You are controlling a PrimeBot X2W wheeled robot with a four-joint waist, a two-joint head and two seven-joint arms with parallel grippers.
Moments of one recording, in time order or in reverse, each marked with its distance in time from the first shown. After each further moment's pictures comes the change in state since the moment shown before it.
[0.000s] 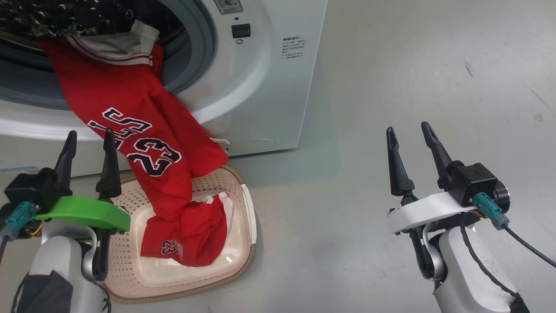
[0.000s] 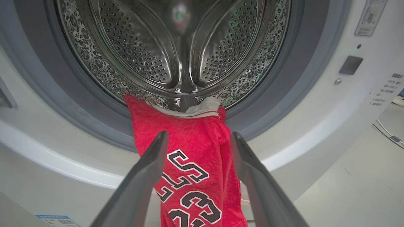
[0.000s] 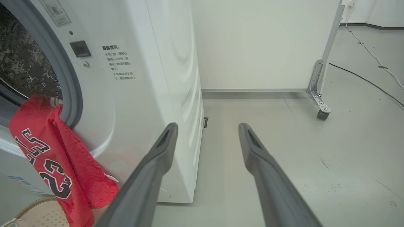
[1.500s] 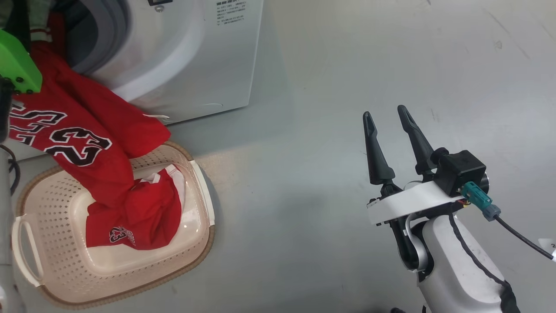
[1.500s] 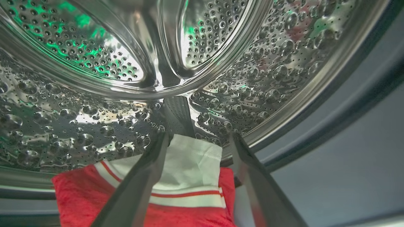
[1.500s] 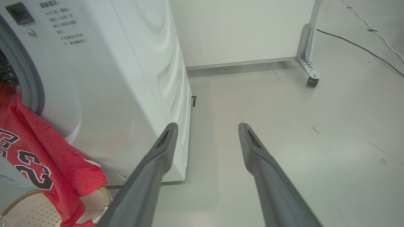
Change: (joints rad) left arm -0.541 0.166 -0.030 0.155 0.058 0.024 0.443; right arm -0.049 -0.001 0.109 -0.058 0.100 -0.019 0.000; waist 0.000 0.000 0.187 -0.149
